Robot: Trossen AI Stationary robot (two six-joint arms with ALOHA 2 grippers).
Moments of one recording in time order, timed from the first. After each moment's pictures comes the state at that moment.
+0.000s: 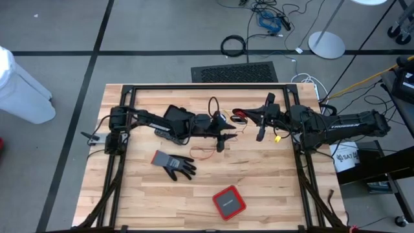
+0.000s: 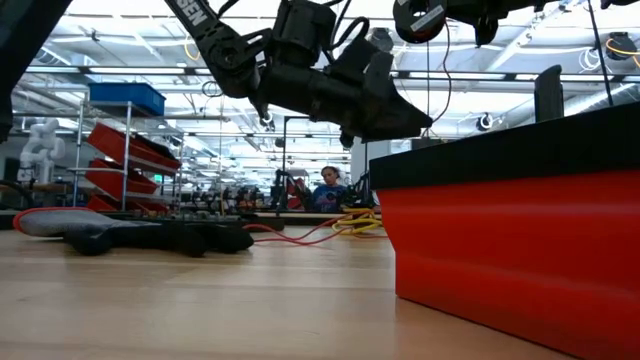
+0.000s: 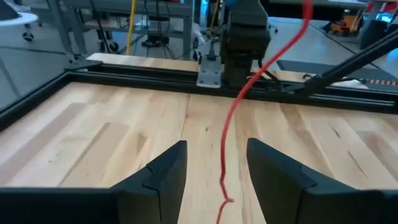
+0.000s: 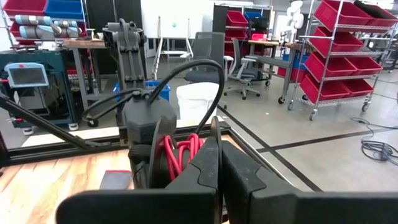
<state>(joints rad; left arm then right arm) 0.10 1.99 1.14 0.65 0.06 -0.05 0.01 0.81 0.63 0.19 0.33 0.00</state>
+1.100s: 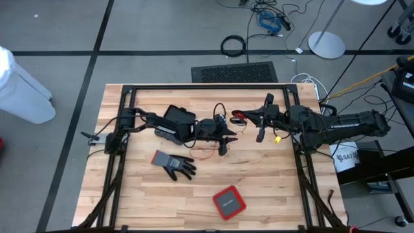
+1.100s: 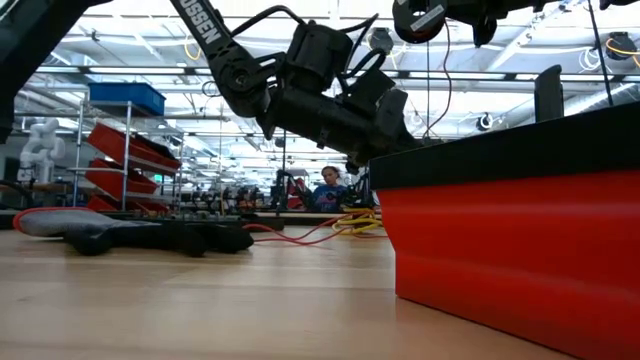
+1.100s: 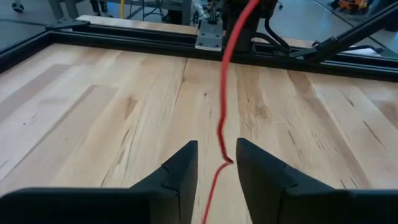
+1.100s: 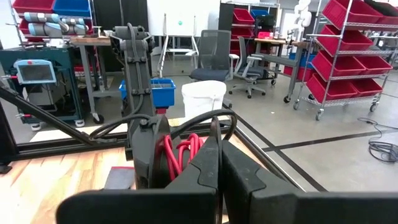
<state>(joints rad) 0.09 2.10 1.18 0.62 0.04 -0.06 0.01 0.81 0.63 0.18 0.31 0.00</state>
